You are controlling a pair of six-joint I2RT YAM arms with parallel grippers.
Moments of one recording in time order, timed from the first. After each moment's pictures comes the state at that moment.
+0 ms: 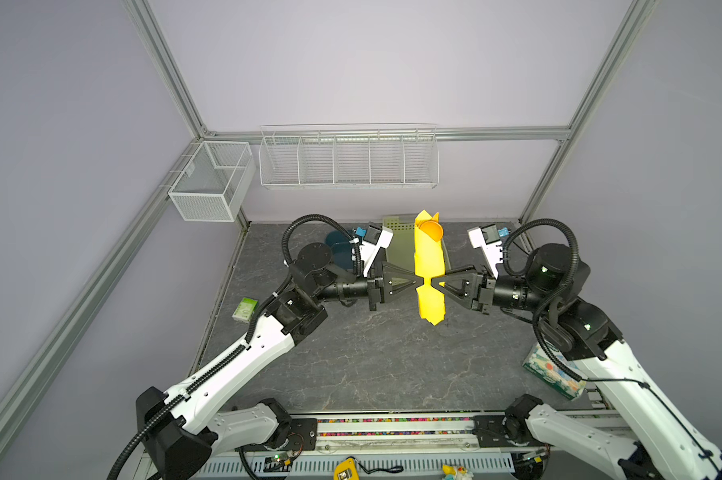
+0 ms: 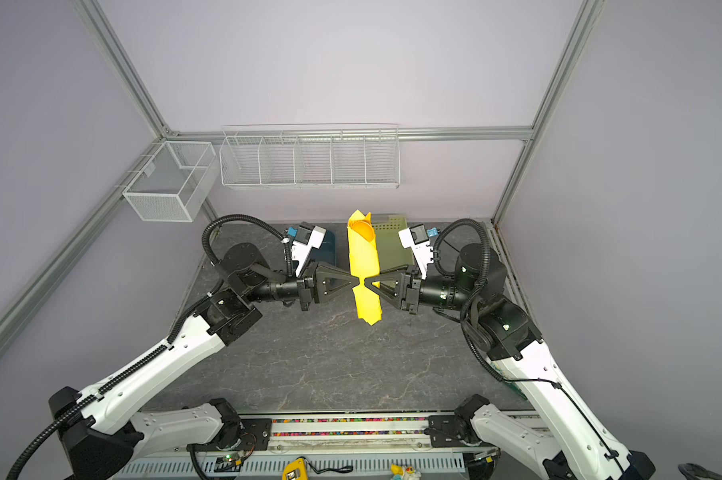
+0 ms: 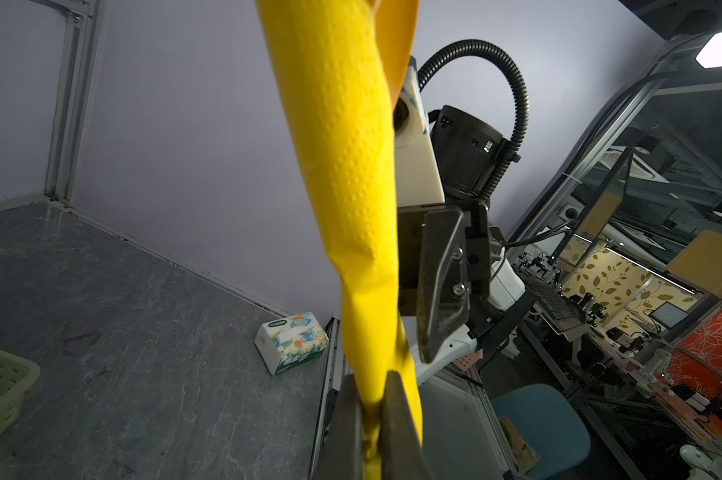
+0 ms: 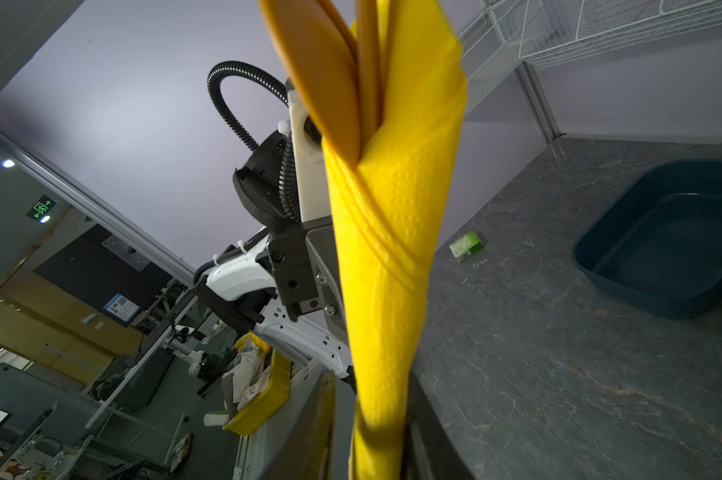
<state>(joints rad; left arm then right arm) -0.78 1.18 1.14 0.18 0.84 -0.60 0.57 0.93 1.21 -0.36 -0.79 0.63</state>
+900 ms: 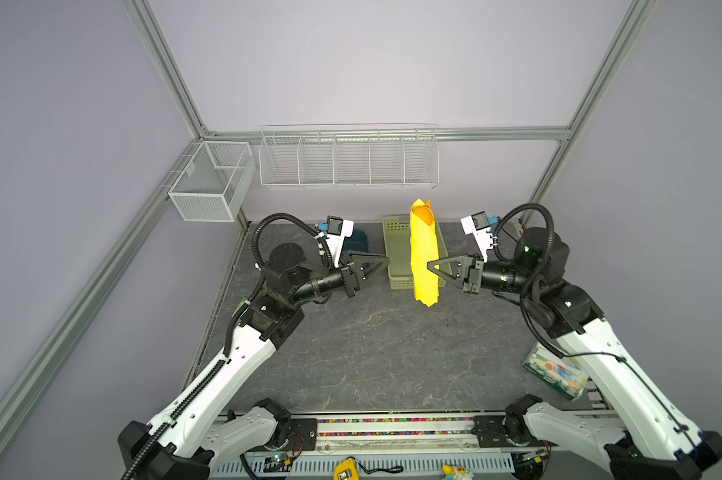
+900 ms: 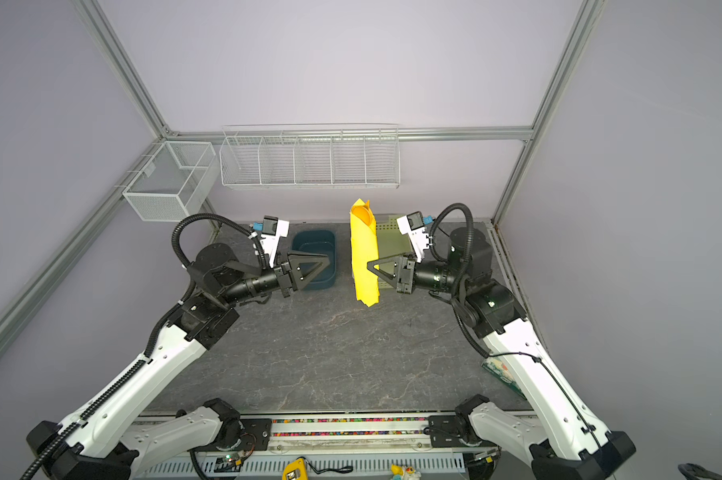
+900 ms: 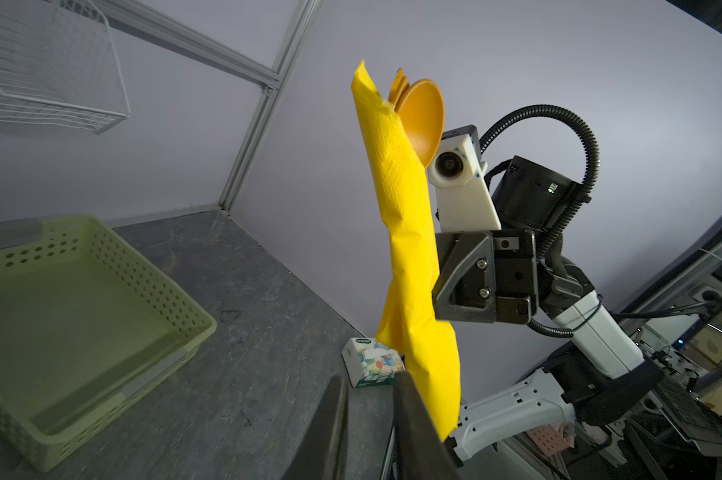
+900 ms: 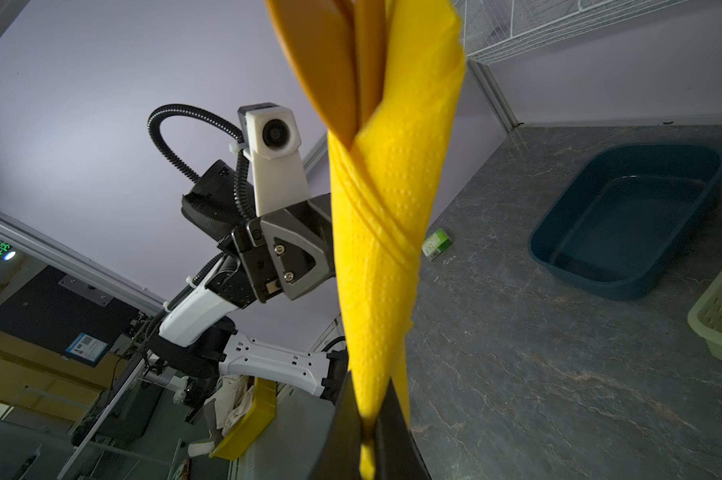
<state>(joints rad) -0.55 1.05 1.06 0.02 0.70 -0.58 0.45 1.12 1.27 -0.36 -0.84 0.61</state>
